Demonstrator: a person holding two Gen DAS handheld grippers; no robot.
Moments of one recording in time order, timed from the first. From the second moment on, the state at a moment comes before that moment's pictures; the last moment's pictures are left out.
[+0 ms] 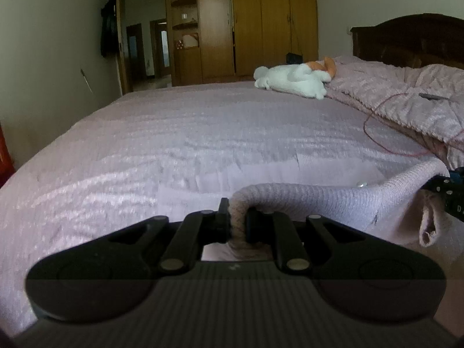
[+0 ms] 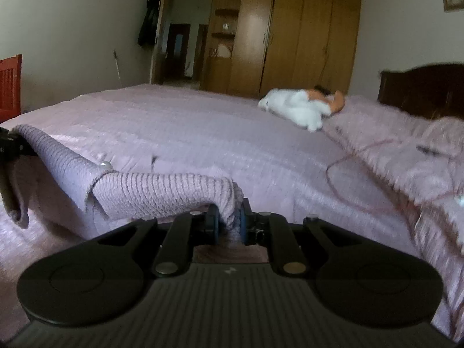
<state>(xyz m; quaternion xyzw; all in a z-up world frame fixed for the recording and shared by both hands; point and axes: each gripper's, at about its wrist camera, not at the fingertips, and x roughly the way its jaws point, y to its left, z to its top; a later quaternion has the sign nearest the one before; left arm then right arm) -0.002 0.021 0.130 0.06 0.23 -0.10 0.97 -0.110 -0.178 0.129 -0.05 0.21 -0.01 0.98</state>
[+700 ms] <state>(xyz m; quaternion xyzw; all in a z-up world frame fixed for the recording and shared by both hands) 0.164 -0.007 0.077 0.07 0.28 -0.07 0.96 0.067 -0.182 0.080 -0.07 0.23 -0.03 0.97</state>
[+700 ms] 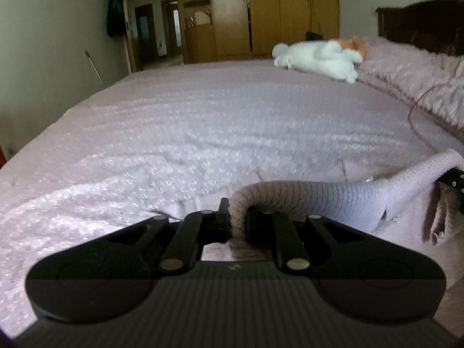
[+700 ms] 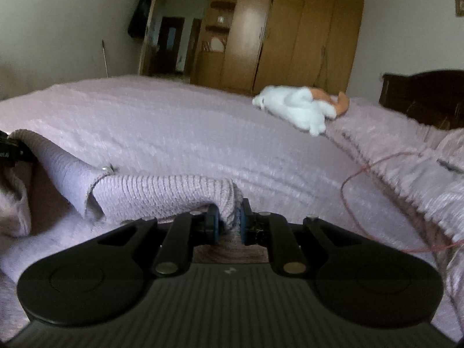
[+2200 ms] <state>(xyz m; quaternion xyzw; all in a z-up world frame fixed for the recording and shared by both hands) 0.135 -0.035 0.030 0.17 0.33 -0.16 0.91 0.060 -0.202 0.042 -0.14 0.32 0.13 0.93</state>
